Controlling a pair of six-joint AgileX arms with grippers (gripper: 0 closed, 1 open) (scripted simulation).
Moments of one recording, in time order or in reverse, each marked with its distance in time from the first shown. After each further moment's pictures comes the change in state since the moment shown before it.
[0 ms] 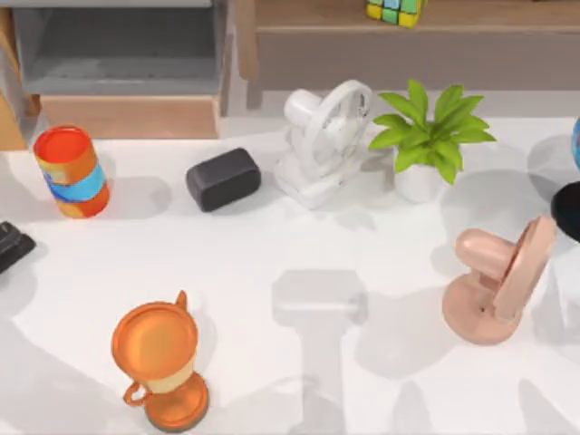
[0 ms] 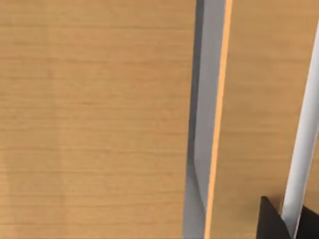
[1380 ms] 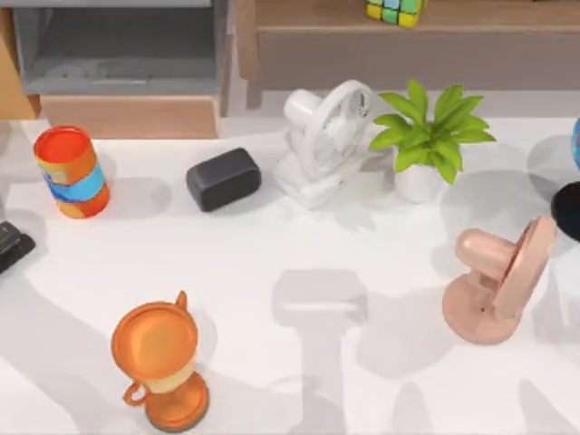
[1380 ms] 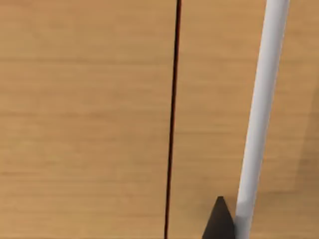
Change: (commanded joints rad) left arm -0.061 0.122 0.266 -0.141 -0.065 -0.004; right arm 0.000 0.000 0.000 0.000 0.000 0.000
